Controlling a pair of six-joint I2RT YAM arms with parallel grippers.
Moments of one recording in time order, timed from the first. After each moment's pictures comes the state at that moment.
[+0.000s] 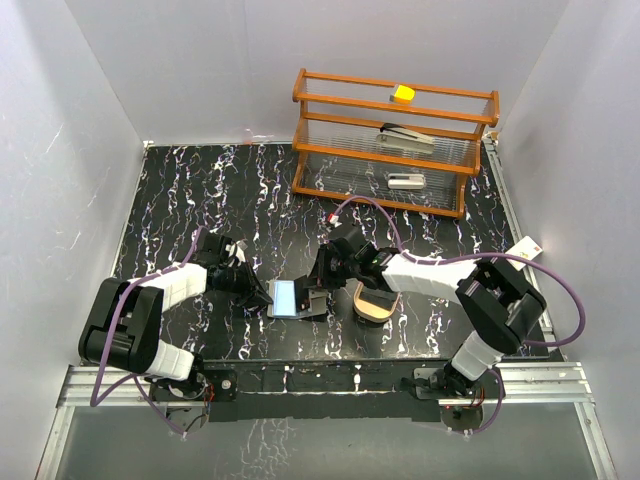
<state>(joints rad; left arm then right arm) -0.25 1.43 0.55 -0.29 0.56 -0.66 0.80 1.60 0.87 -0.01 -0.23 0.85</state>
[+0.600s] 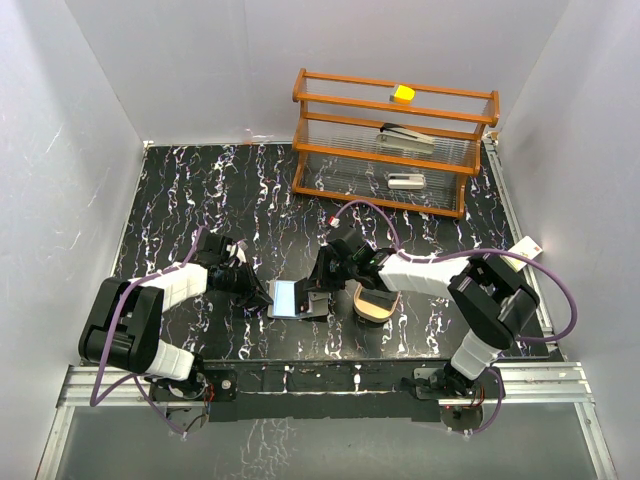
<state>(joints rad) -0.26 1.43 0.55 -0.29 0.55 -0.66 0.80 1.64 0.87 0.00 -0.23 0.90</state>
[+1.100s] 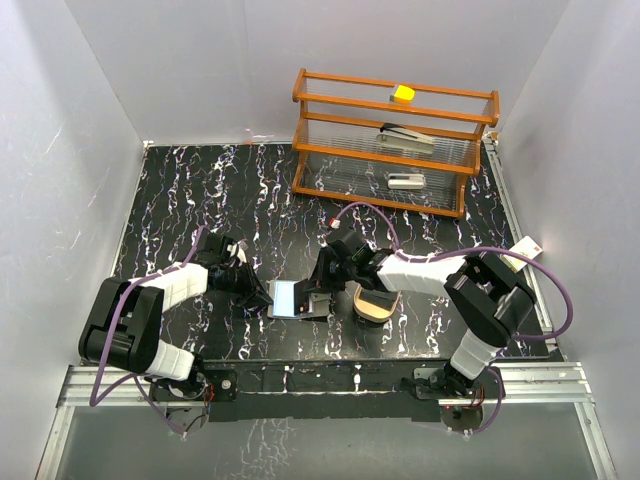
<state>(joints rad) -0.27 1.43 0.55 -0.29 0.54 -0.66 0.80 1.66 0.87 0.00 -0.23 0.92</state>
